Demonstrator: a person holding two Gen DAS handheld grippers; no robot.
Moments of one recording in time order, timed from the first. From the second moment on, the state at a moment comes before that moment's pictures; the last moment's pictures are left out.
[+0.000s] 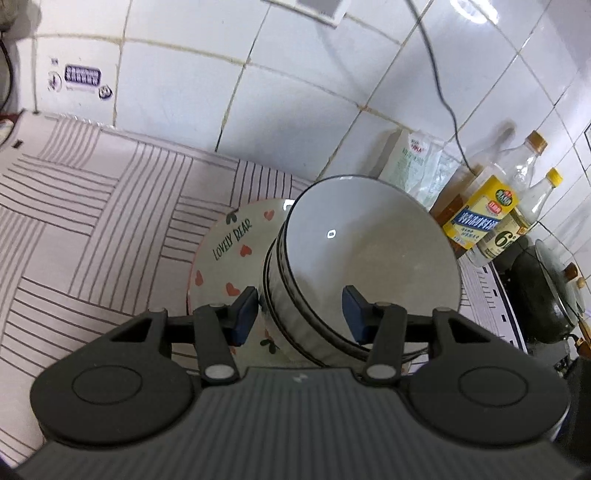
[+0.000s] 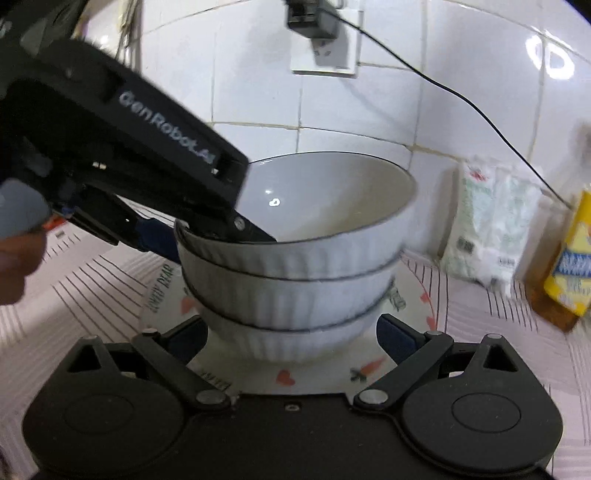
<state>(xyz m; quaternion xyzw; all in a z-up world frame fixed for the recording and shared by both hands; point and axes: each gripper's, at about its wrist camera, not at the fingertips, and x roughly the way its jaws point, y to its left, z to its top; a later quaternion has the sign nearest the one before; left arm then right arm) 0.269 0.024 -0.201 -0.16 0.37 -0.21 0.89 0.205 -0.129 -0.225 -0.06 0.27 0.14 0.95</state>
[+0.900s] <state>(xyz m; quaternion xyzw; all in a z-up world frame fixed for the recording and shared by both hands) 0.143 0.062 -0.115 -0.12 0.30 -0.19 0.93 0.114 -0.165 -0.137 -0.01 0.32 0.00 0.95</state>
